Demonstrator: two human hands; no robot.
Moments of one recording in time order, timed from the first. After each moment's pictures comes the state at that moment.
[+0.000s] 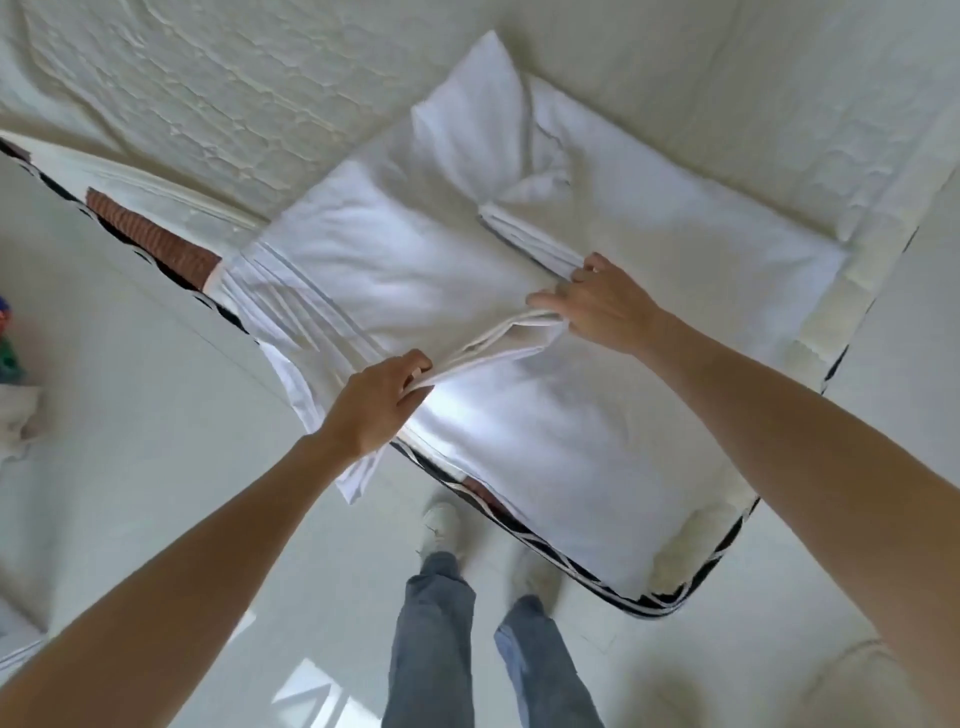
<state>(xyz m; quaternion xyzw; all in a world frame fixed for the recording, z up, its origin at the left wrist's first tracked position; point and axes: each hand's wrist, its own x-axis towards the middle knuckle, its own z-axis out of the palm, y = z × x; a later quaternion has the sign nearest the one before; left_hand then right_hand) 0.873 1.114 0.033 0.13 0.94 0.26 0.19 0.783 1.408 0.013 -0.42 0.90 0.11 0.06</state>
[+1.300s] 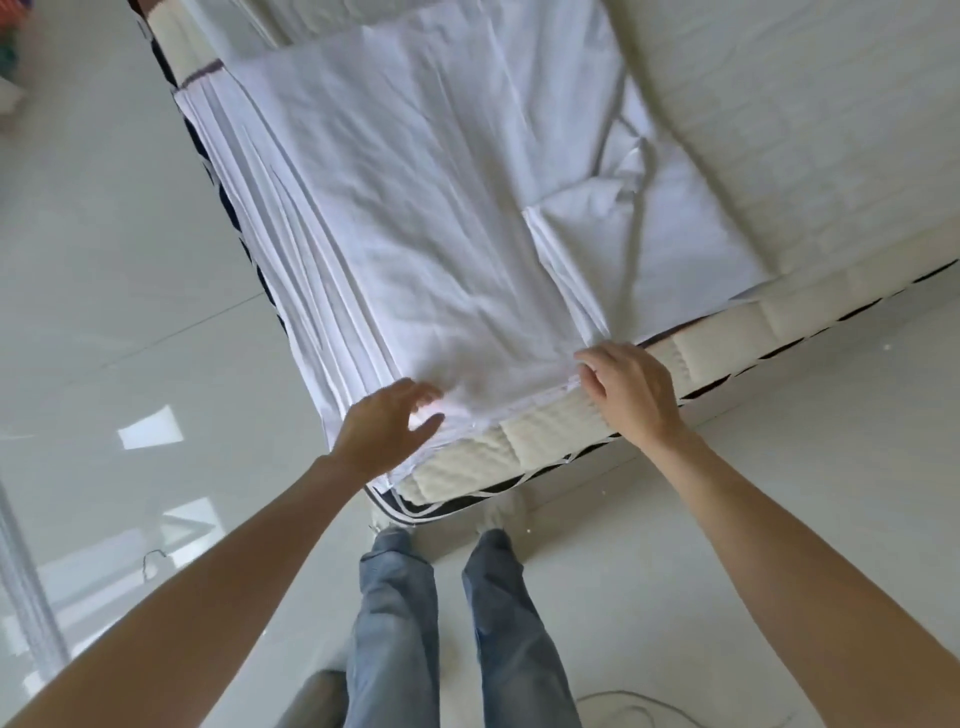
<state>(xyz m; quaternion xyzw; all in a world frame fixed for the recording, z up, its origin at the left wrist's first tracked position) 1.059 1.432 -0.030 -0.12 0.94 0.26 0.19 0.909 1.696 -0.051 -0.34 0.93 -0.14 0.05</state>
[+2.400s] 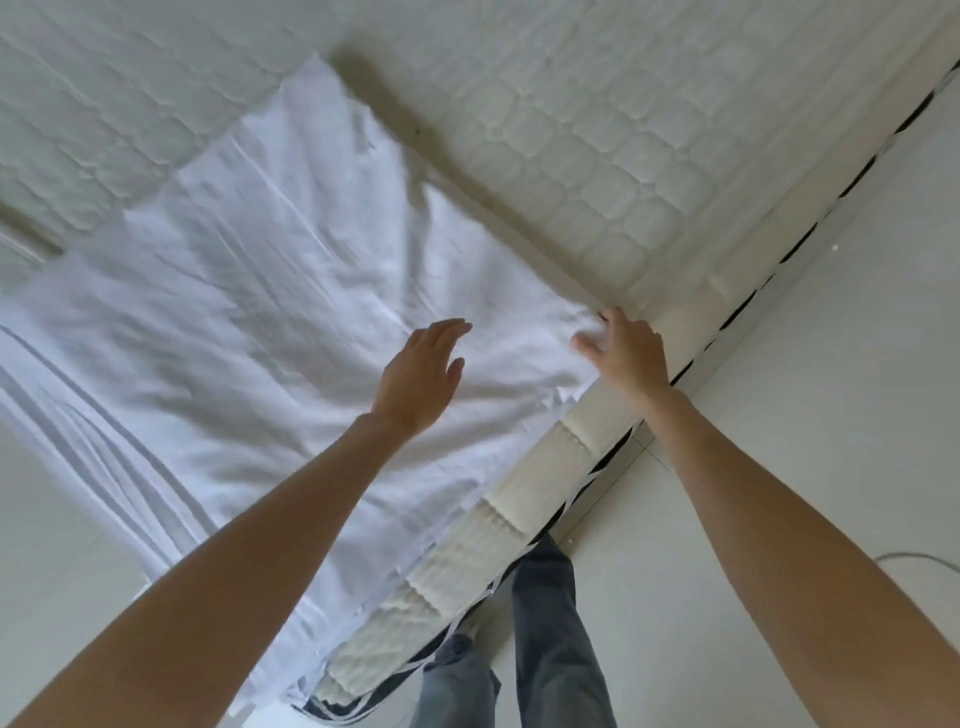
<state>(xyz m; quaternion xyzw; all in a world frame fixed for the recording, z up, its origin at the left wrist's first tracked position) 0.781 1.554 -0.067 0.05 0.96 0.25 0.14 0.730 1.807 -0.095 0.03 0.96 -0.20 0.19</state>
